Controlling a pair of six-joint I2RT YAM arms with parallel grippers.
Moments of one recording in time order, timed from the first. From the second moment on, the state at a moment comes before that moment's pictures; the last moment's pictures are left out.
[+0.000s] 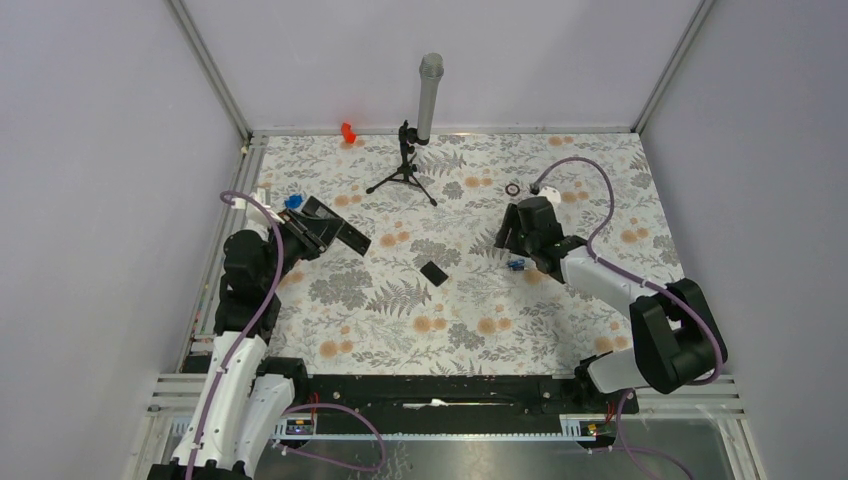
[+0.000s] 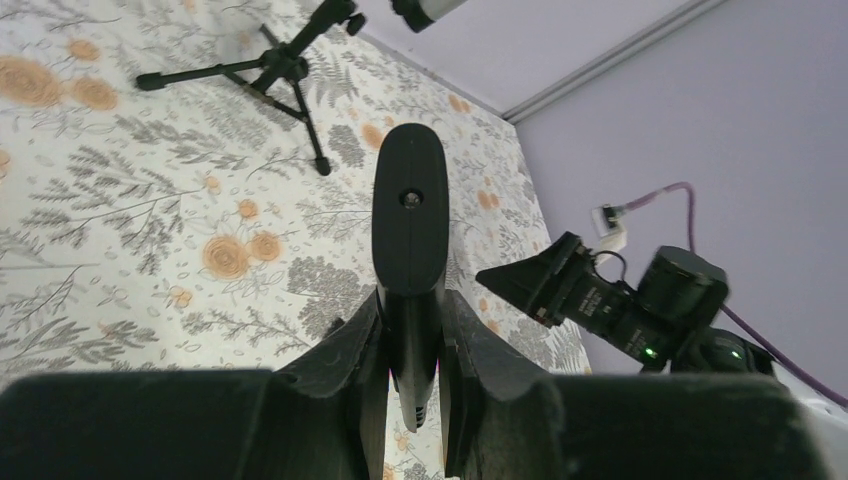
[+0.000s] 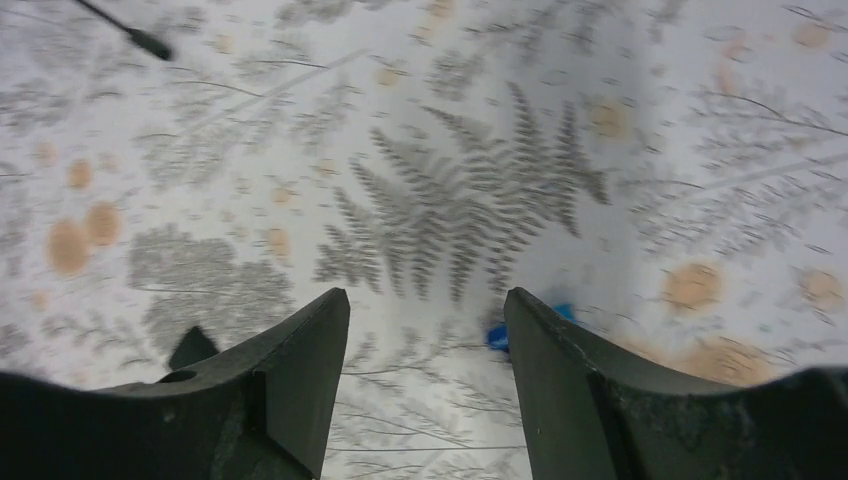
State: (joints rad) left arm -0.05 0.65 0.59 -0.06 0.40 -0.79; right arm 0.45 1.42 0.77 -0.05 0.18 0.61
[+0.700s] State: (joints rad) left arm -0.05 0.65 0.55 0.13 0.57 -0.80; right arm 0.35 1.52 0.72 -0.16 0.22 0.63
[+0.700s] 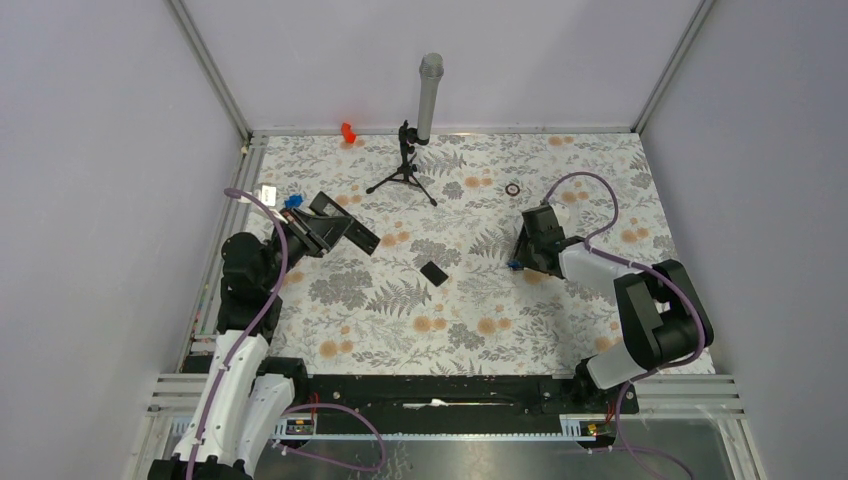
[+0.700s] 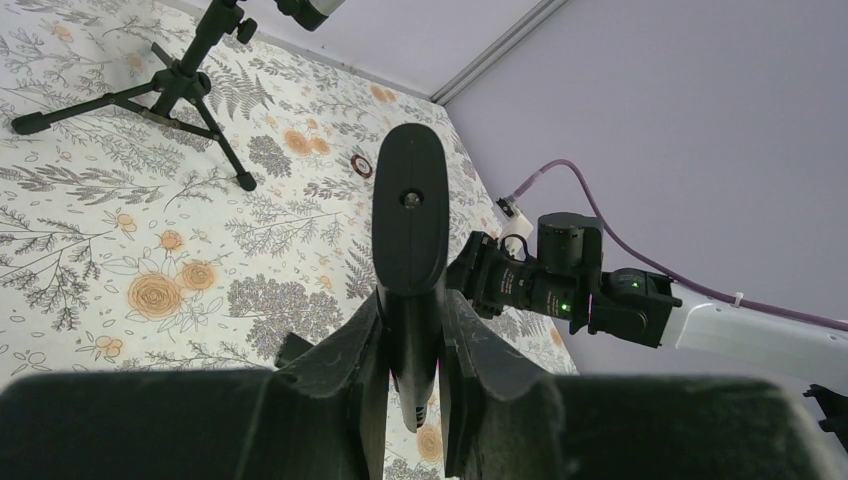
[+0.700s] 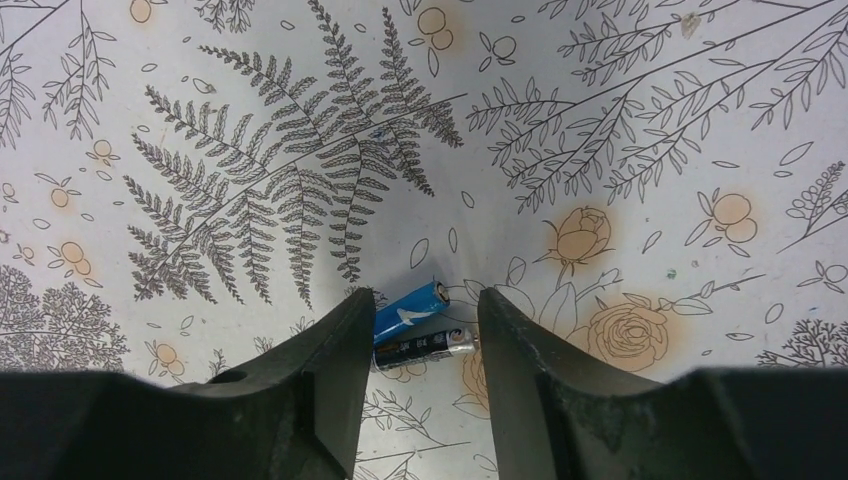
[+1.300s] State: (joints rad) left arm -0.05 0.67 0.55 0.12 0.56 -0.80; right arm 0.35 1.51 0.73 -0.24 0.12 0.68
